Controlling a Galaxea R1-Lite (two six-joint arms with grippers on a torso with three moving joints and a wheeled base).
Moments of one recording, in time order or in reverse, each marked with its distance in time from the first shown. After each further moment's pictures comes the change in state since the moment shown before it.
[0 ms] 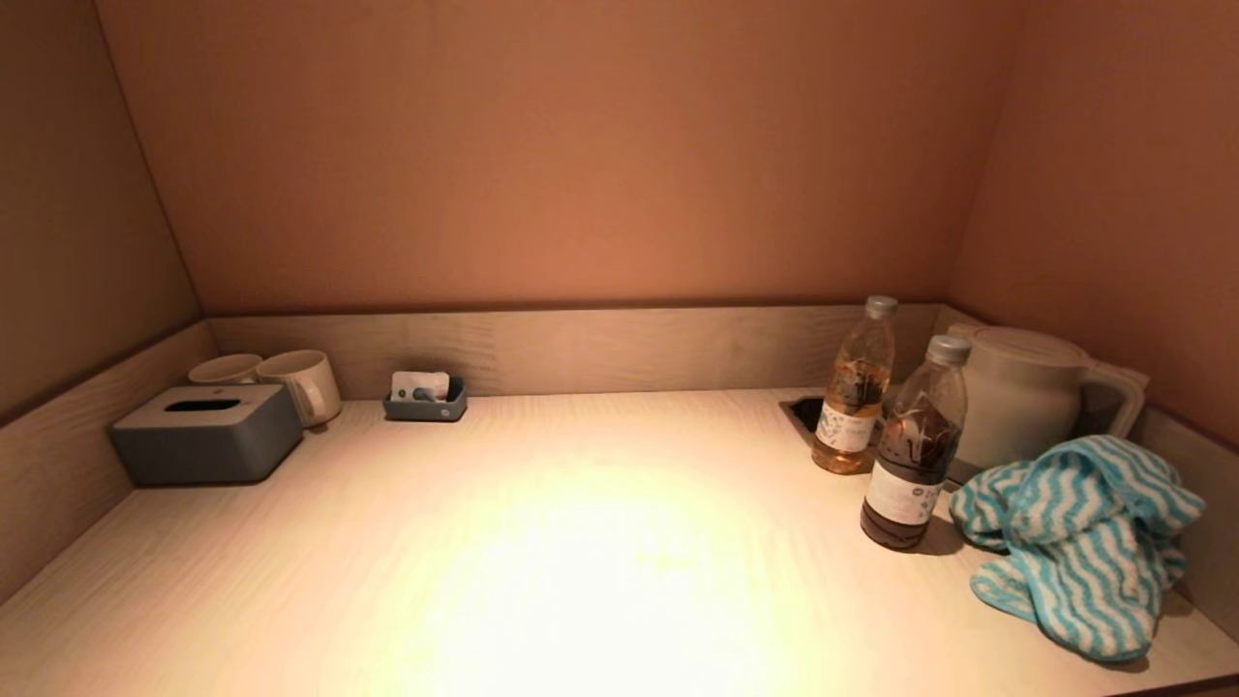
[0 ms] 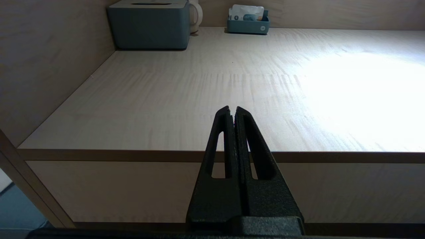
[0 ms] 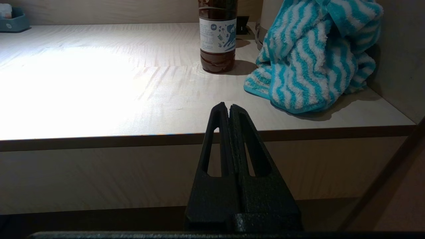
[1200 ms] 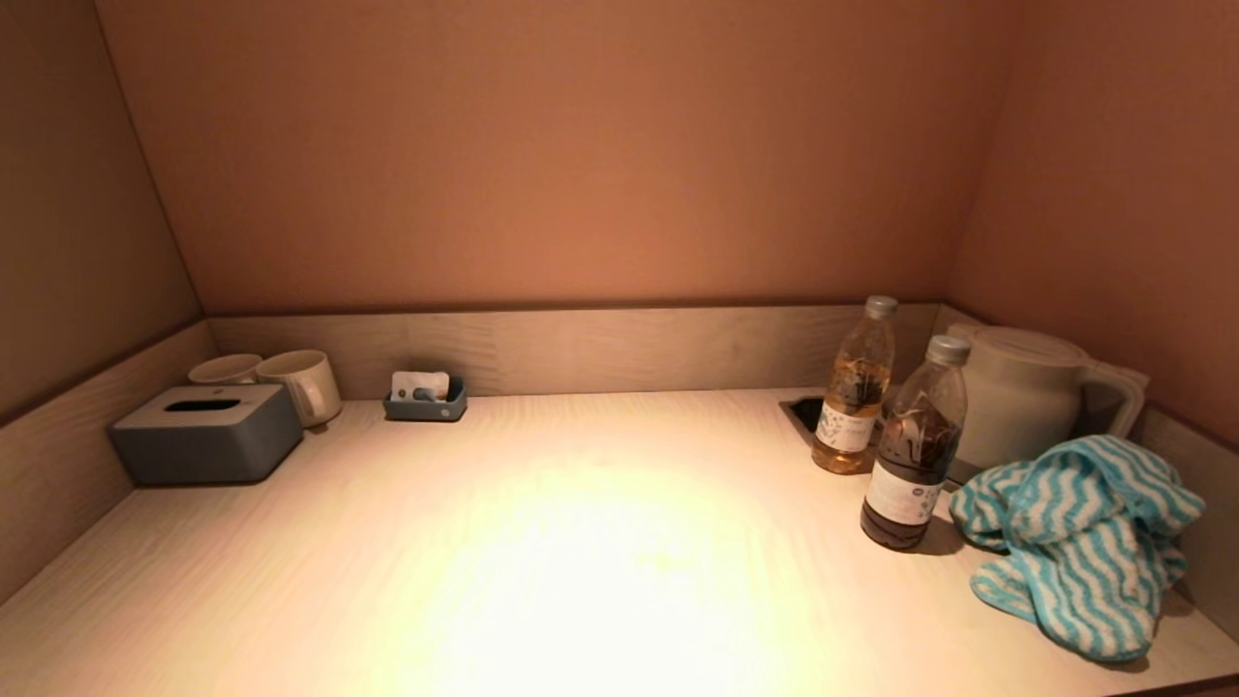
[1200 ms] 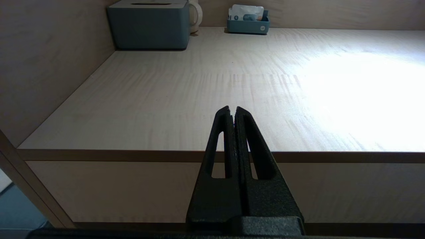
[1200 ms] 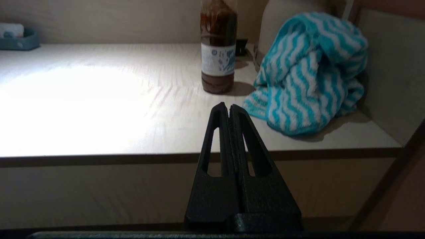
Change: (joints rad) left arm 0.000 0.000 0.000 0.000 0.000 0.000; right arm 0.000 0.000 -0.060 -0.019 0.005 -0.015
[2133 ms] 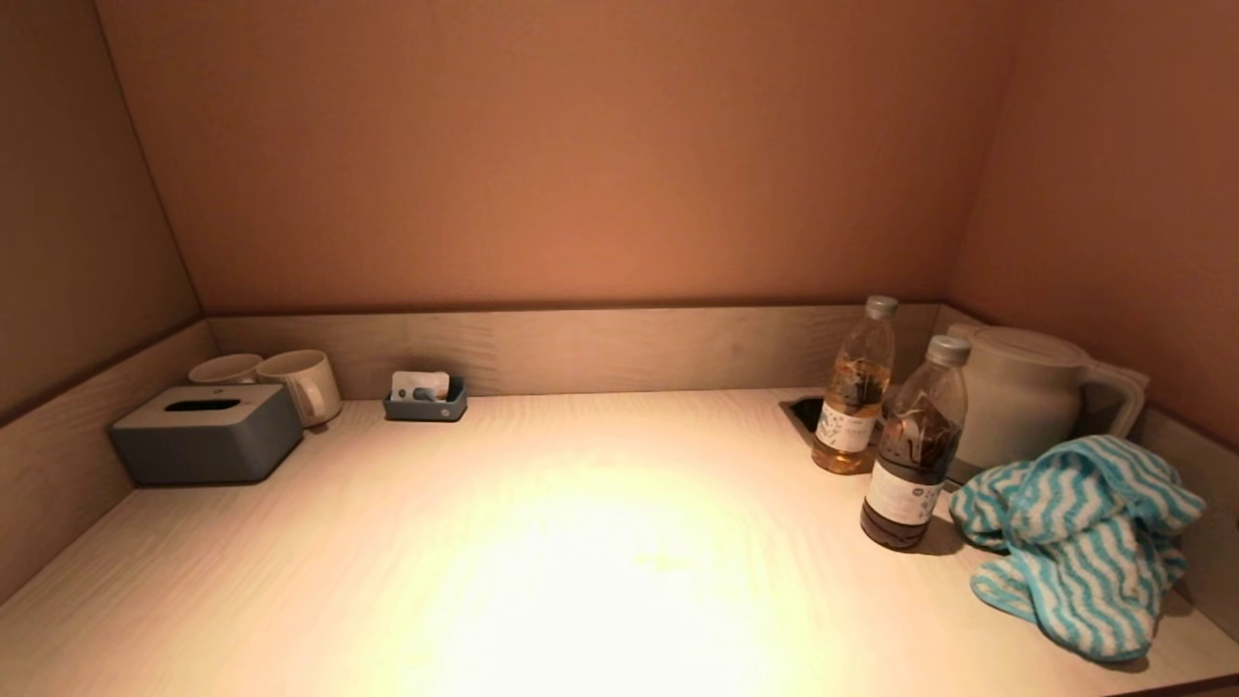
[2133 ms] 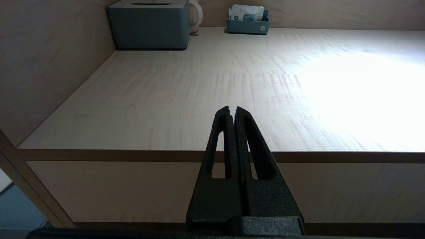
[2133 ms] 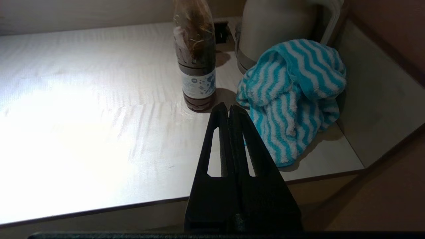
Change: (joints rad) left arm 0.000 0.000 0.000 0.000 0.001 0.000; right arm -0.016 0.757 -0.583 0.166 -0.092 0.043
